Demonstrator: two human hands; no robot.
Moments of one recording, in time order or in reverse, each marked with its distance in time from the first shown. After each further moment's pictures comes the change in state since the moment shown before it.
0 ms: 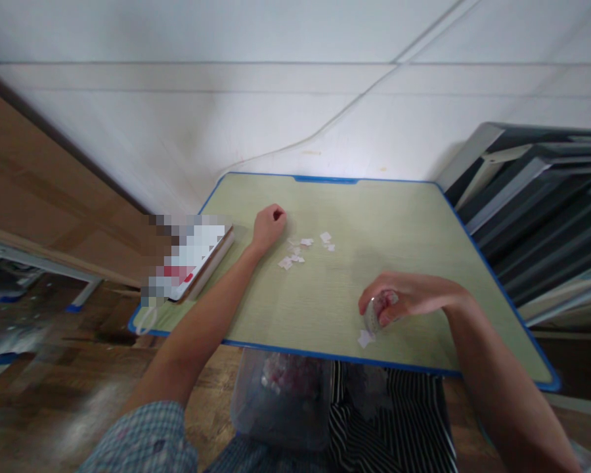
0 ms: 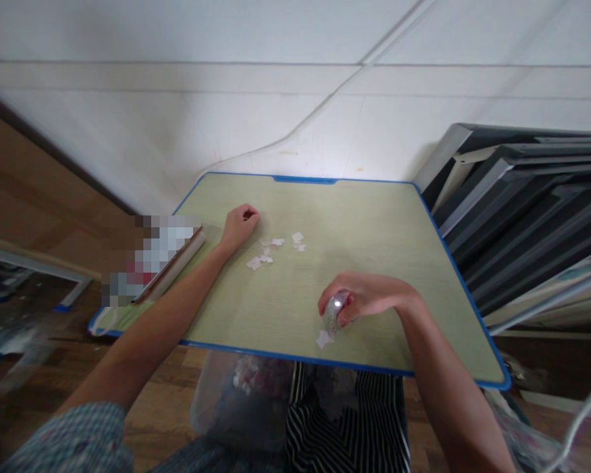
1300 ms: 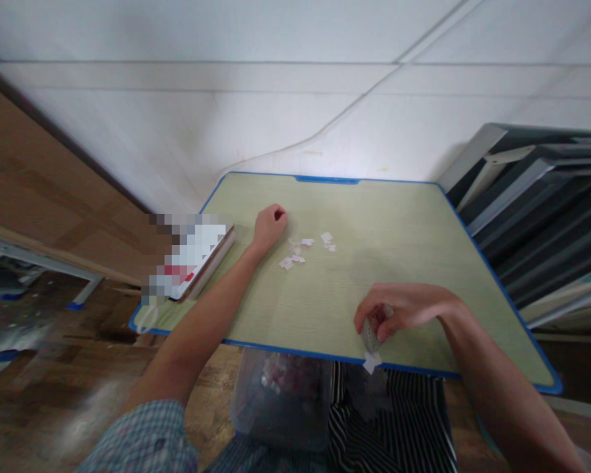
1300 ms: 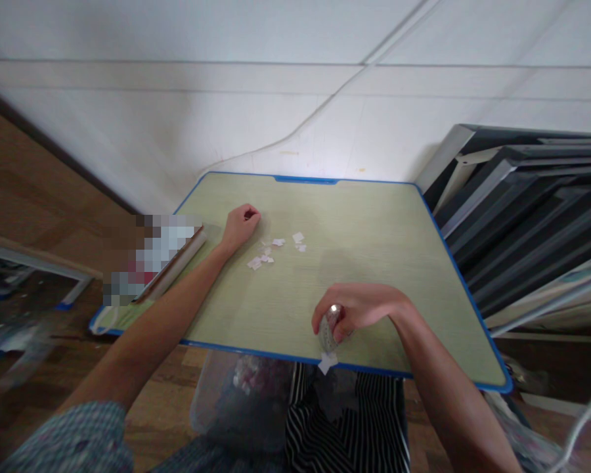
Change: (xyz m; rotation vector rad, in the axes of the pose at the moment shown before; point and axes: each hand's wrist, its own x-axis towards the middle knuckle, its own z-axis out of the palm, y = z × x) left_hand -0.001 0.000 0.000 0.000 0.006 0.008; right_hand 0.010 -0.001 0.010 -0.015 -0.162 -0.057
